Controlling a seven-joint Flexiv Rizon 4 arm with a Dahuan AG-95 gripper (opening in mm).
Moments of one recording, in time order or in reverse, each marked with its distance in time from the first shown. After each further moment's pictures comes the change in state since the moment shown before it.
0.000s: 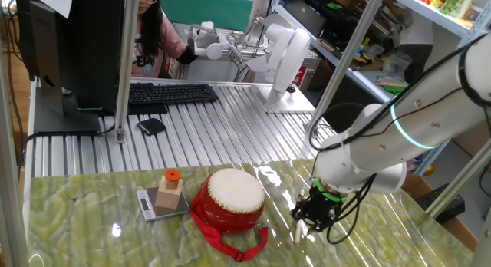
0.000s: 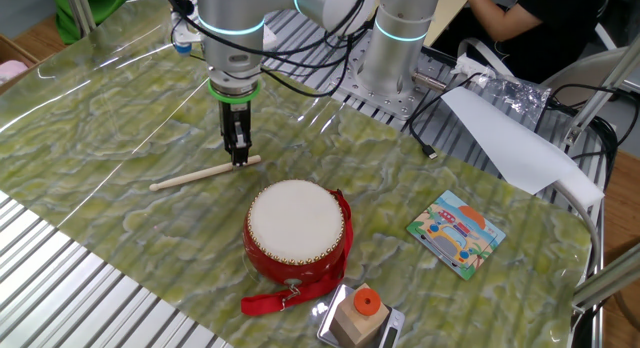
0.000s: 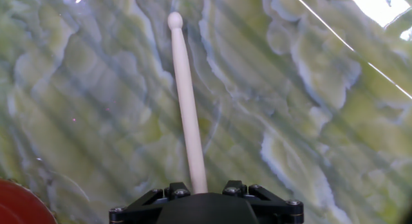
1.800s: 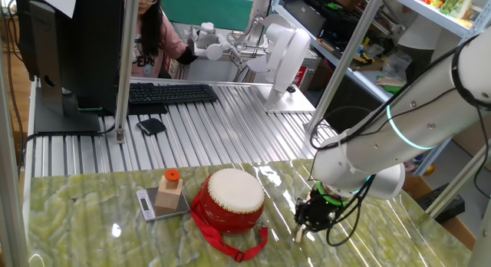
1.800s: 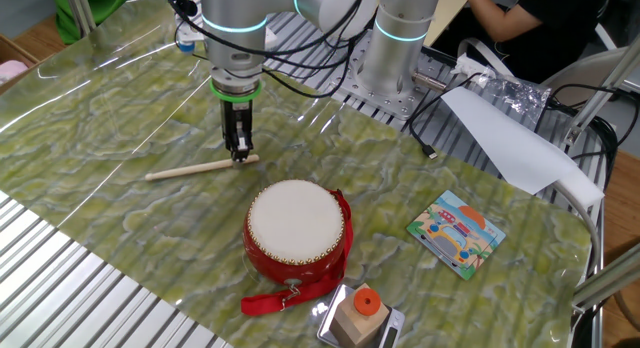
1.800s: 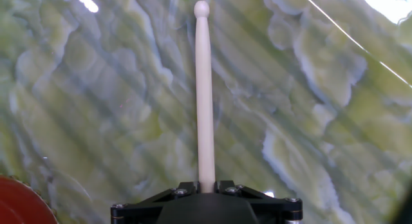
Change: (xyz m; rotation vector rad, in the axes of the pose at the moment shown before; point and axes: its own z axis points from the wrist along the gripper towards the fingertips) arm 0.001 -0.001 0.003 -0.020 -0.007 -0.010
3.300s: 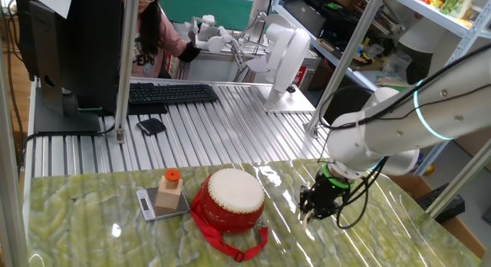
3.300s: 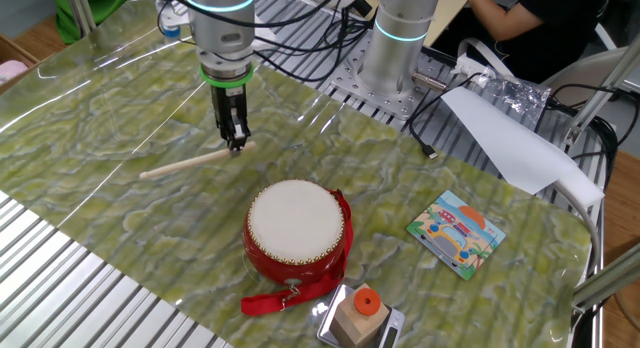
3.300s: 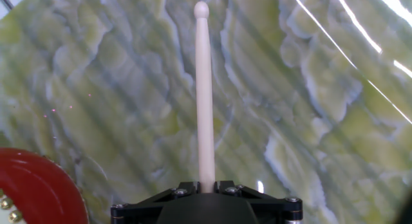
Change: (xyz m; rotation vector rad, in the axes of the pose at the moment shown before) arm -0.008 0.009 -0.043 0.003 0.048 -0.085
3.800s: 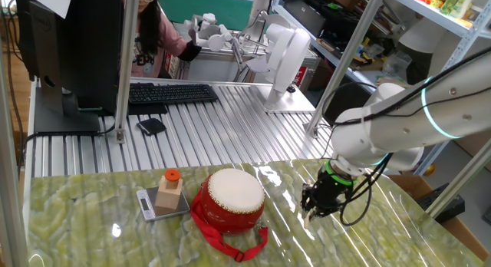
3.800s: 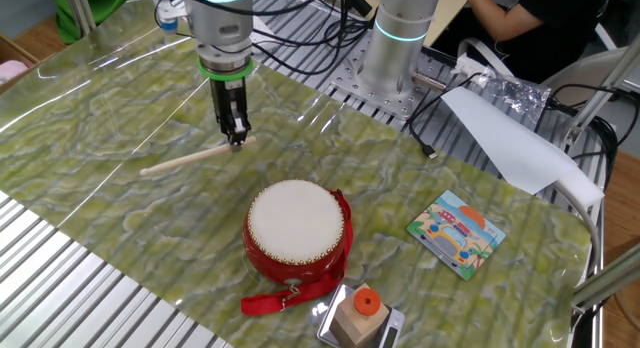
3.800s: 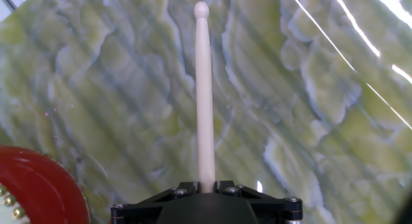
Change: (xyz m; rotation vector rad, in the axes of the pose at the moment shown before) arm 0.003 0.000 -0.016 -0.008 0.026 -0.014
